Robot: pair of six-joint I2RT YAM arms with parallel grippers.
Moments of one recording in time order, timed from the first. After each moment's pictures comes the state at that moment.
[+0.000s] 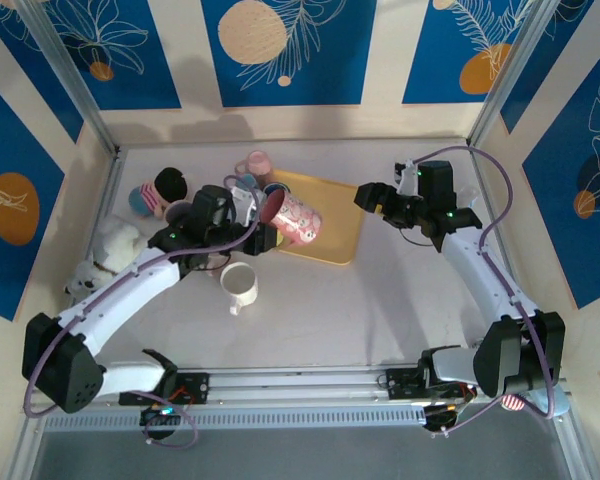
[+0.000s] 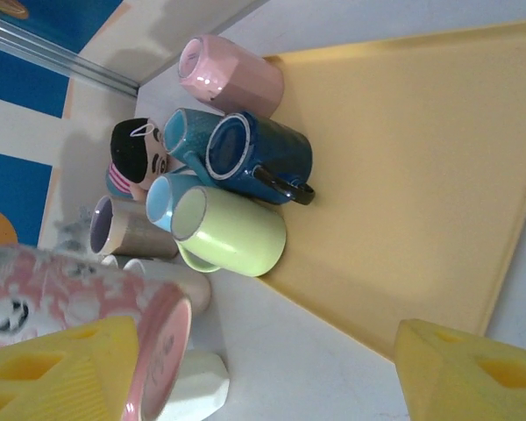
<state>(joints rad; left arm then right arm) -0.58 1.25 1.03 -0.44 0.39 -0.37 0.15 1.28 1.05 -0.44 -0.55 0.58</state>
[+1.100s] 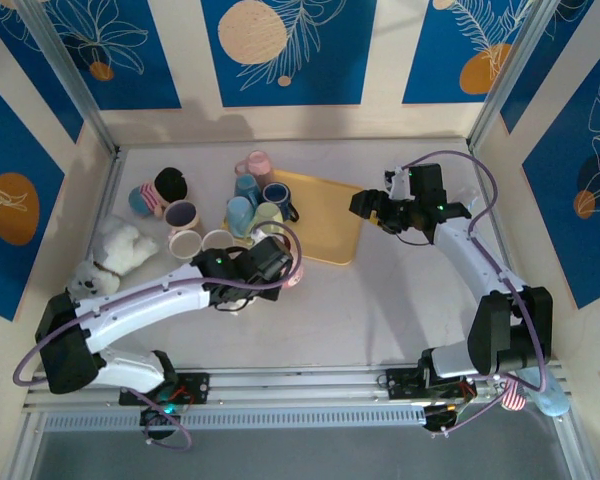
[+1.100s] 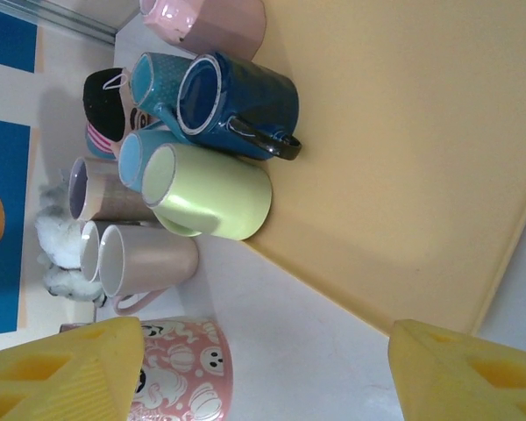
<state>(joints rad) -1.02 1.33 1.08 -0.84 -0.31 -0.65 0.14 1.40 1.06 -0.47 -0.63 0.54</state>
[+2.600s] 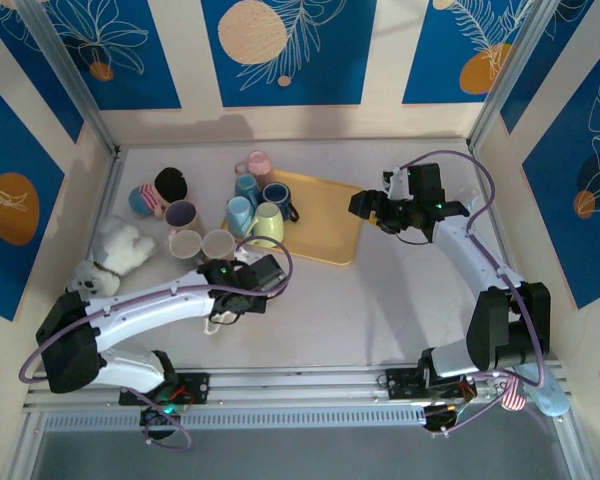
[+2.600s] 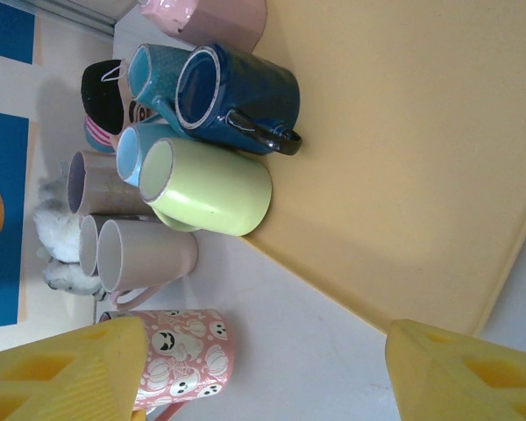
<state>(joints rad) -1.03 1.33 0.96 -0.95 -0.37 -0.86 0.14 1.41 1.06 -0.48 -0.64 0.53</state>
